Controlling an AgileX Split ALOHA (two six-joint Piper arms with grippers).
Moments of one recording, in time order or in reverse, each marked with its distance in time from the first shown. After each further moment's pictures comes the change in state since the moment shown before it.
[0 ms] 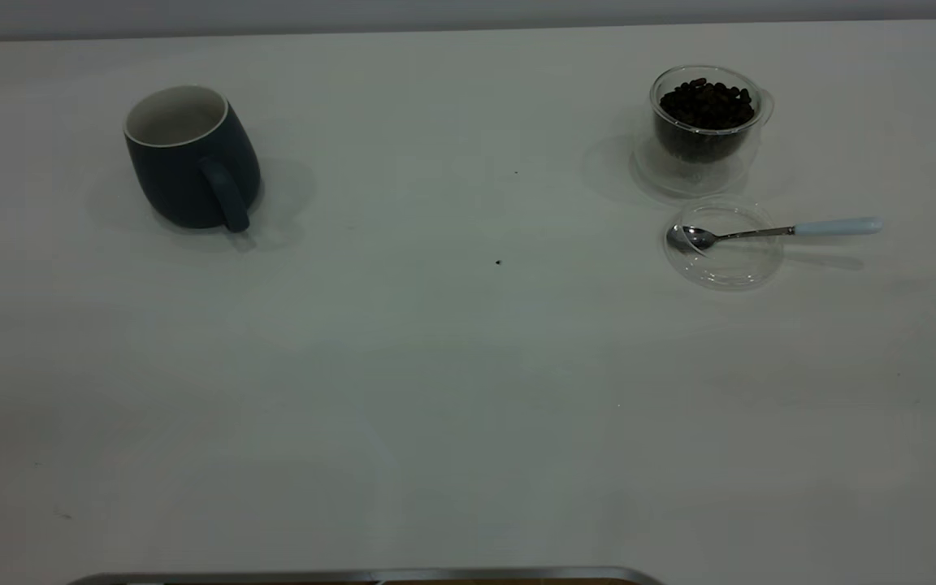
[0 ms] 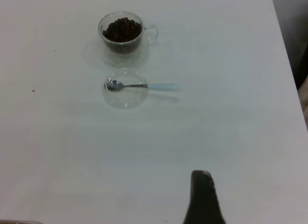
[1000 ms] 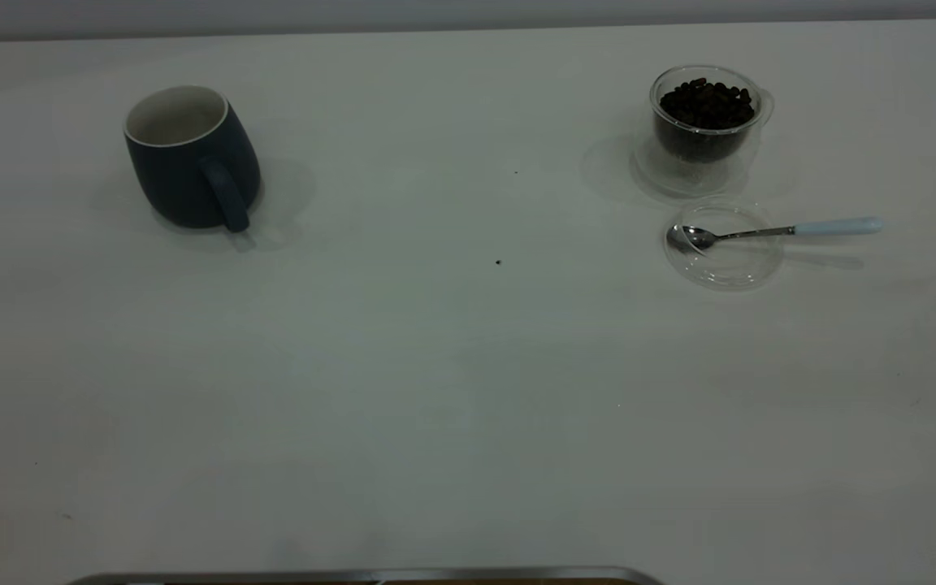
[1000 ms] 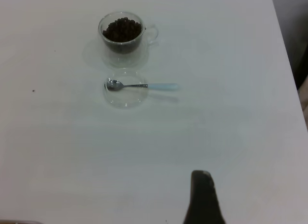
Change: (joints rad) left arm 0.000 0.621 -0.156 0.041 -0.291 -0.117; right arm 0.000 0.000 0.000 0.000 0.000 0.000
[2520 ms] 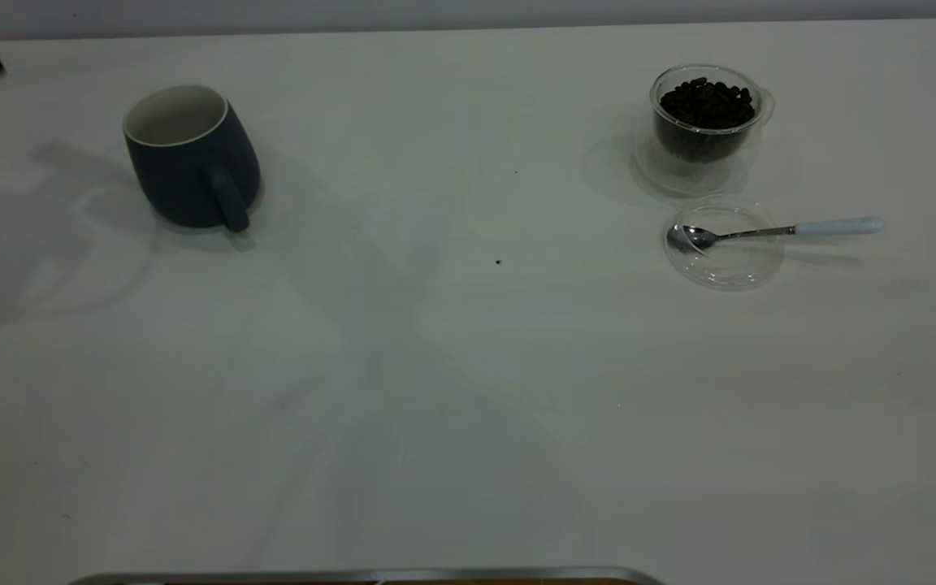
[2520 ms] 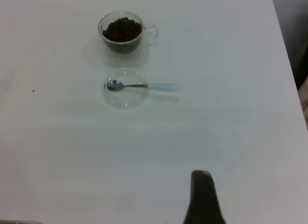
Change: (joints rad) left arm -0.004 1.613 -0.832 0.288 -0.297 0.515; right arm 0.000 0.000 0.000 0.000 0.000 0.000
